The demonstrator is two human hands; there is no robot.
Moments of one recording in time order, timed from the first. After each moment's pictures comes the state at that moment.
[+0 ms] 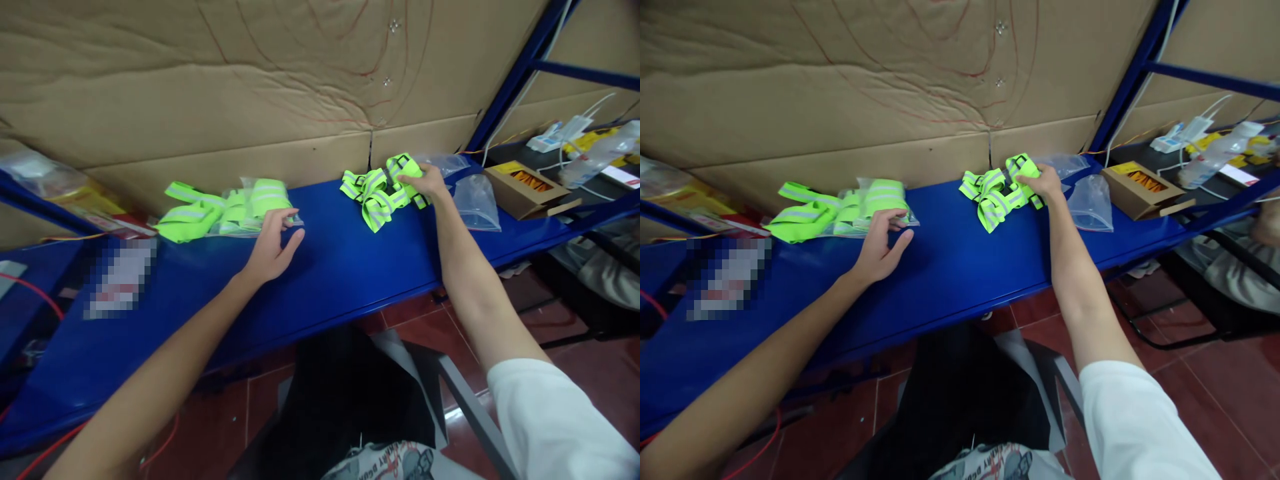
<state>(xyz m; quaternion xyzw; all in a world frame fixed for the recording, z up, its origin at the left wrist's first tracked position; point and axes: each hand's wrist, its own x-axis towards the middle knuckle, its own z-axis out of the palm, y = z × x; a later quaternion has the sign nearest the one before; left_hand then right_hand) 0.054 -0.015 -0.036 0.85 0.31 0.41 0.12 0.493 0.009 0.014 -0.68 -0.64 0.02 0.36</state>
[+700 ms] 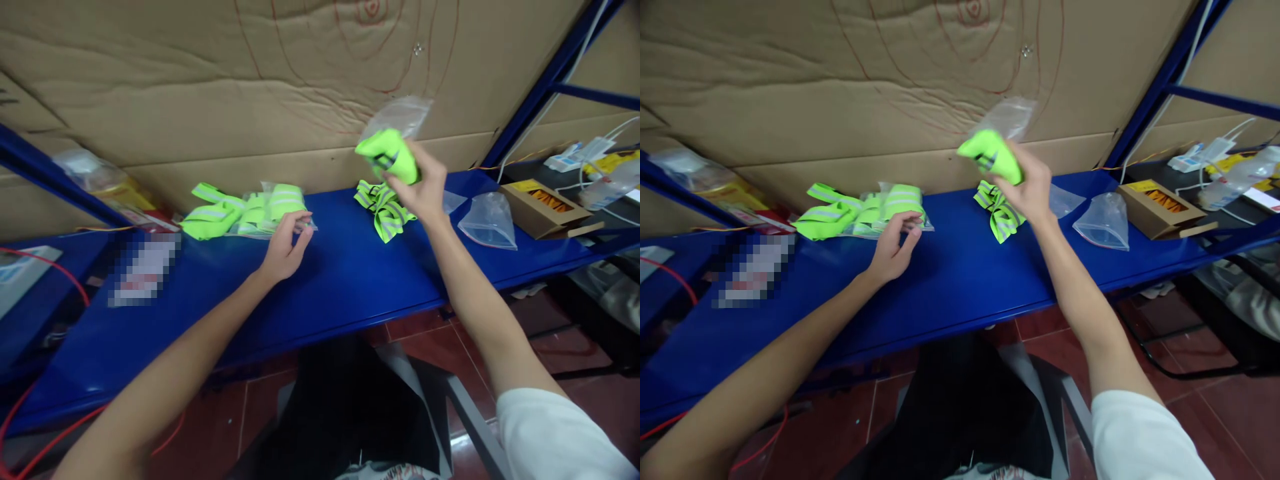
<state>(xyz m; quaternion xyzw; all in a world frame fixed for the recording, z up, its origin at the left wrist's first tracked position) 0.063 -0.015 -0.033 0.78 0.35 0.48 0.22 0.407 -0.009 0.045 -0.49 -0.70 -0.08 0.52</state>
